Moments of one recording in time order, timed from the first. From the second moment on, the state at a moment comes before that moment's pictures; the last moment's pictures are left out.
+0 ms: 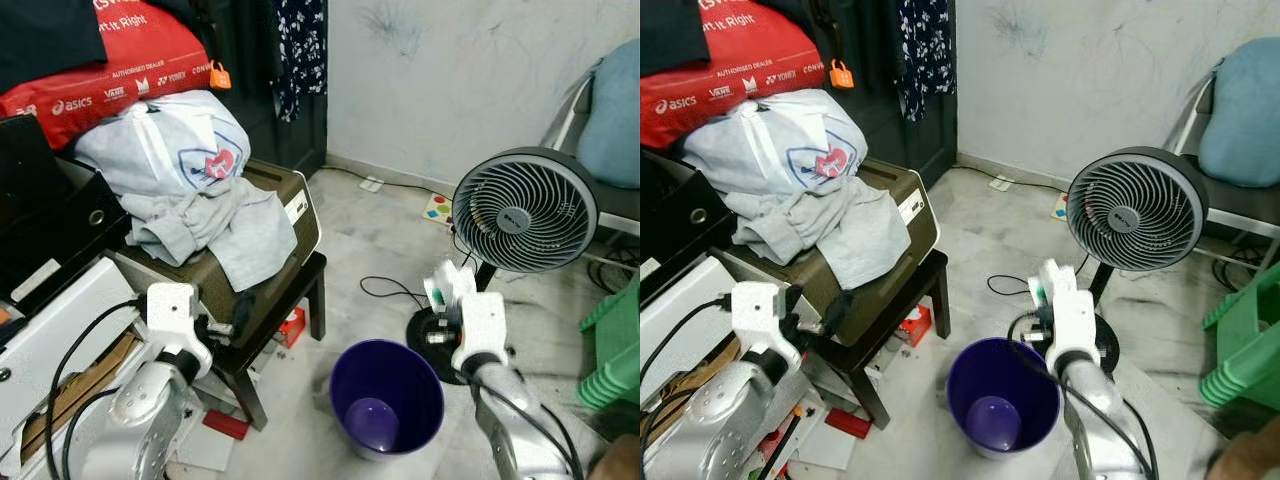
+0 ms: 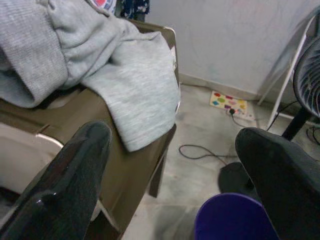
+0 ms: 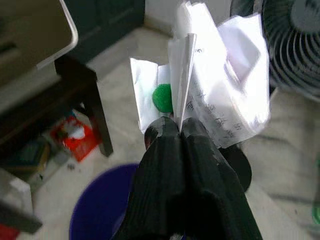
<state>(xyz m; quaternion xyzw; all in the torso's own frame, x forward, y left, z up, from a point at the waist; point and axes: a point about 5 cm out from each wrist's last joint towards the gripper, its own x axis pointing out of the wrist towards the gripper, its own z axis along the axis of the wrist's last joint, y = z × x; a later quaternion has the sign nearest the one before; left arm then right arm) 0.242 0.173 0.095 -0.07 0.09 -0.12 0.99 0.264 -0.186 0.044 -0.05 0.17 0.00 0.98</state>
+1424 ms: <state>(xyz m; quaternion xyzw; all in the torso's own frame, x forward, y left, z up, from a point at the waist) 0.176 0.173 0.117 -0.06 0.18 -0.16 0.97 0.291 -0.165 -0.006 -0.04 0.27 -0.05 0.96</state>
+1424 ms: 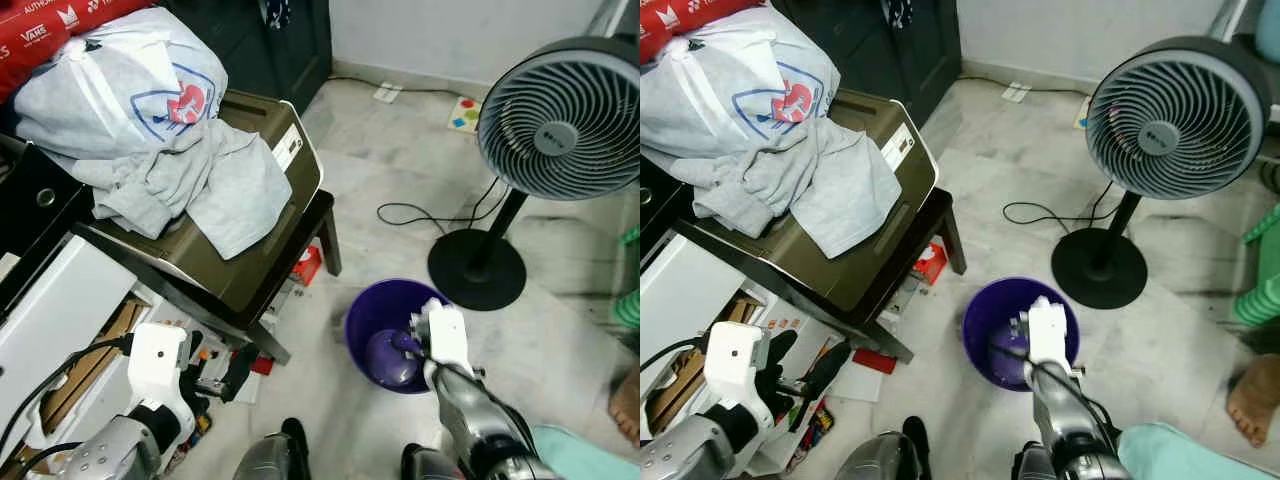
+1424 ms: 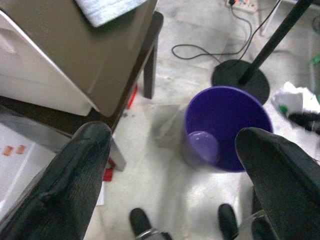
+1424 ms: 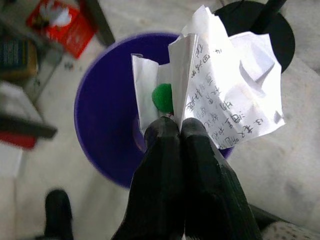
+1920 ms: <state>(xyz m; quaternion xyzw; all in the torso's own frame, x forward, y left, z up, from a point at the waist) 0.179 0.189 0.125 -0.04 0.18 -0.15 0.97 0.298 -0.176 0.000 -0.02 0.25 -0.10 0.96</state>
